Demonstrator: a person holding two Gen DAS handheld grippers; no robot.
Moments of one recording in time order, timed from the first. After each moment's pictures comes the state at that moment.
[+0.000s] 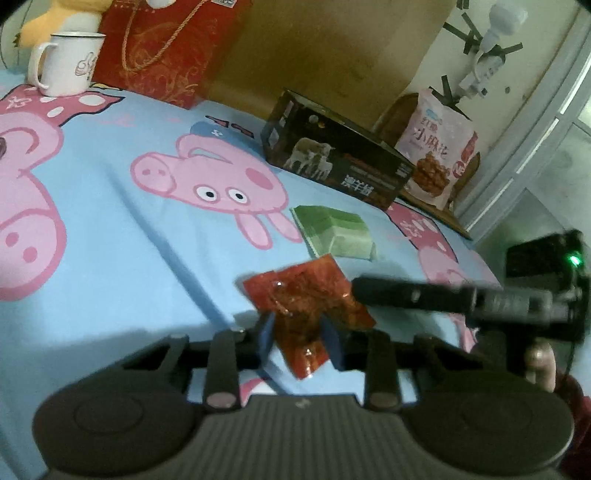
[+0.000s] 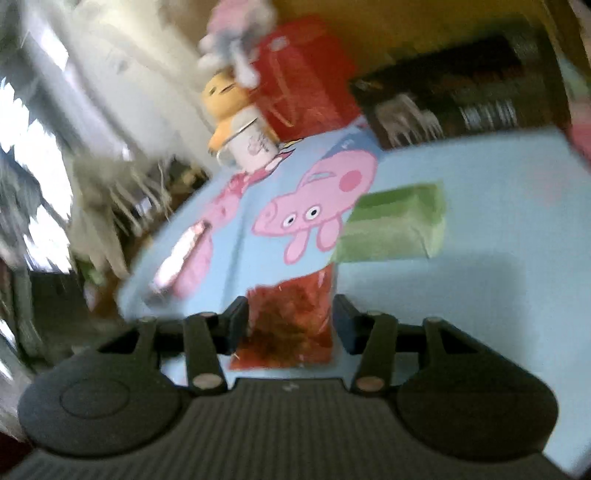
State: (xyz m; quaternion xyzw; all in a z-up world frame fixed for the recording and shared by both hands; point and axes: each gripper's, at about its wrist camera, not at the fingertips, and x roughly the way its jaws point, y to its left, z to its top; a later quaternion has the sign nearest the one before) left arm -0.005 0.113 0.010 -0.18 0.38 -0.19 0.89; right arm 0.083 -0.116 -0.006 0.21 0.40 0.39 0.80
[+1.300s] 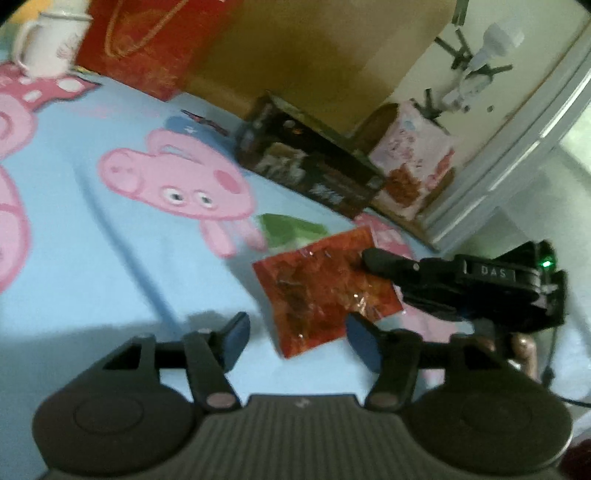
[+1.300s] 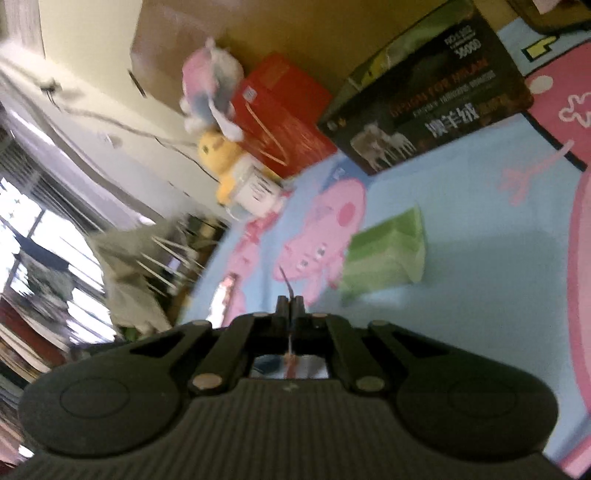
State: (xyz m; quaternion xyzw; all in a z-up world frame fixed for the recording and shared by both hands) left arm 0.008 0.113 0.017 -0.25 0.38 -0.24 0.86; right arm 0.089 -0.151 0.024 0.34 0.40 0.38 0.77
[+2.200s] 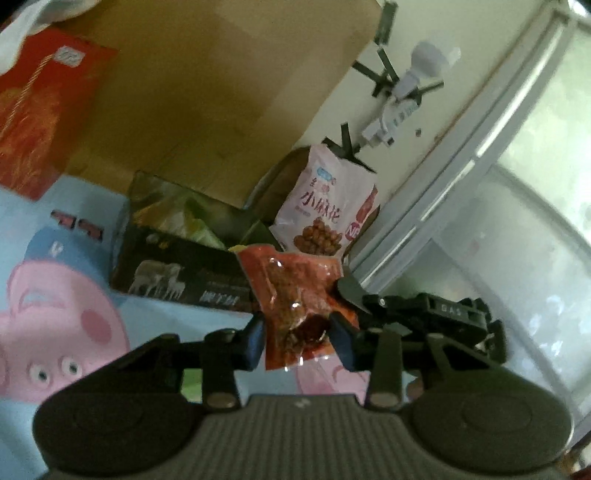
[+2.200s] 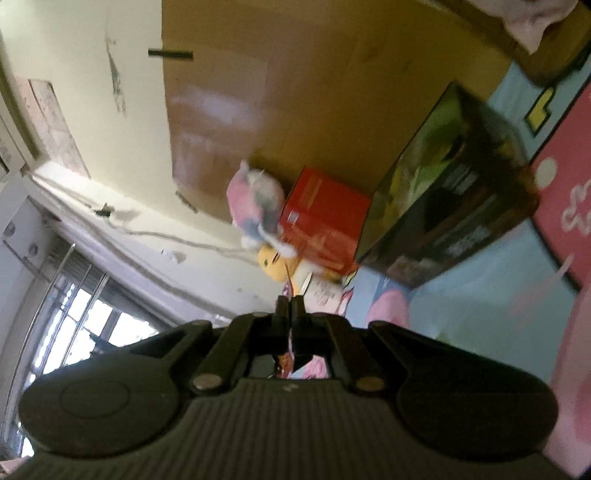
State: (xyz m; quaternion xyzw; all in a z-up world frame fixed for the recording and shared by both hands) left arm 0.103 0.053 0.089 -0.22 0.31 -0.34 0.86; right arm 0.139 -0.222 0.047 0.49 0.29 0.38 0.73
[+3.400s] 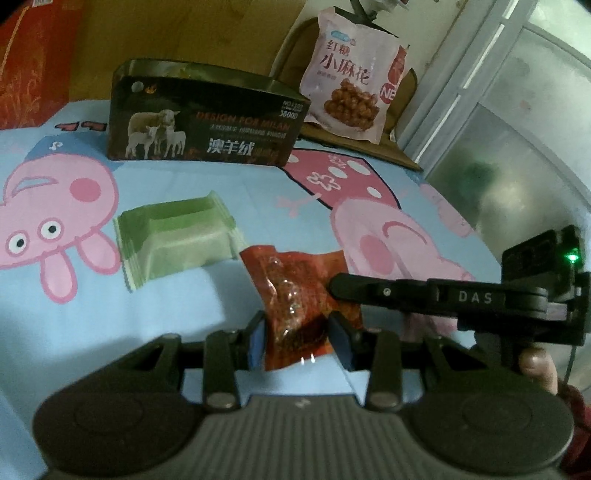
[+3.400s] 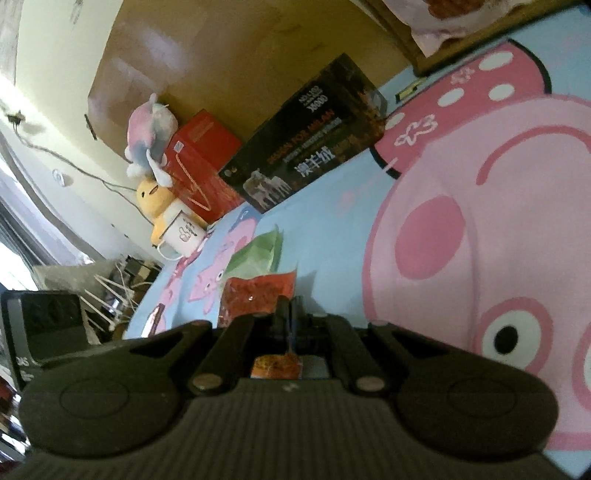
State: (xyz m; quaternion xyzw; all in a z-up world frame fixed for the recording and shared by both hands) left arm 0.044 -0.015 0.017 -0.07 0.42 -0.29 0.86; right arm 0.054 -0.216 -0.014 0.31 0.35 0.26 0.85
